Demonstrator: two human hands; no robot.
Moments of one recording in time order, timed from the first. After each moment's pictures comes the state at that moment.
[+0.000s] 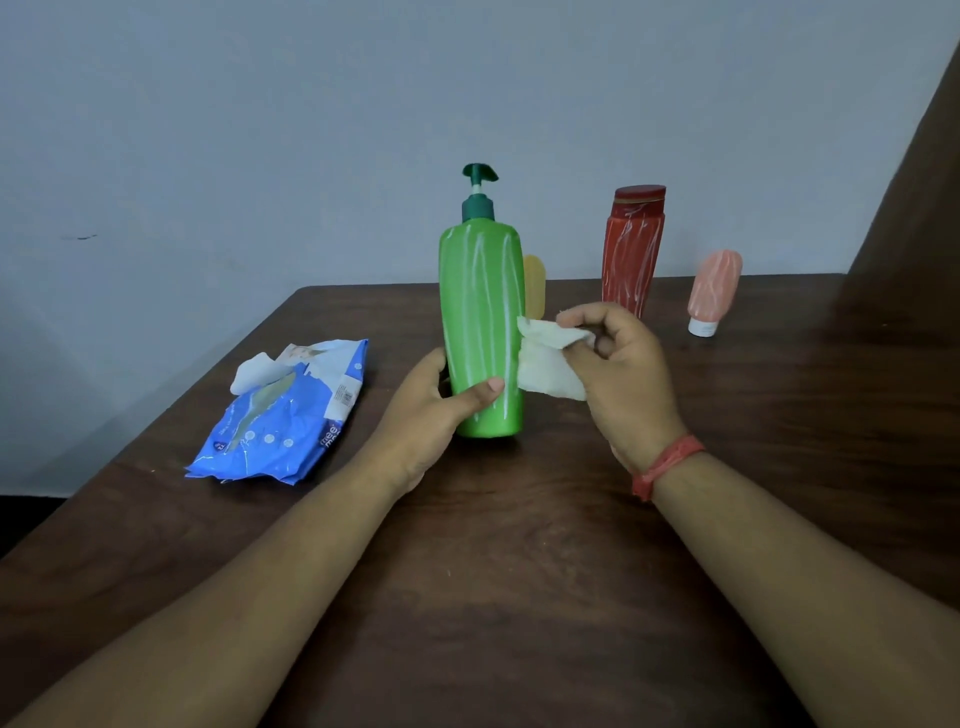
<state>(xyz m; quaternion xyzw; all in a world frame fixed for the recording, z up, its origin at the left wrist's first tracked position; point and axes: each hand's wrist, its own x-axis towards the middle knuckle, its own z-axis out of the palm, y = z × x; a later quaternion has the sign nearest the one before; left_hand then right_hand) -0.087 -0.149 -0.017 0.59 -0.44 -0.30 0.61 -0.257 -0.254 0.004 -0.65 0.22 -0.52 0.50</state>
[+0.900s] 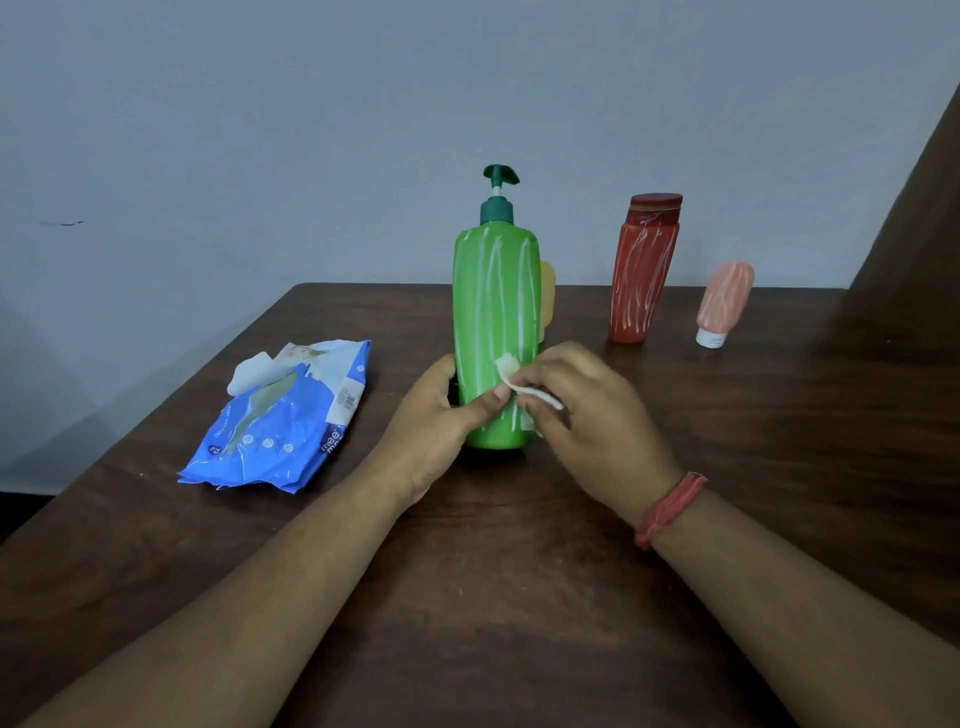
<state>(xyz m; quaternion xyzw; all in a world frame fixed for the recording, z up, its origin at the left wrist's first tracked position) -0.086 -0.147 -0.019 0.56 -0.45 -0.32 0.61 -0.255 -0.225 0.002 -0.89 0.16 -0.42 0.11</state>
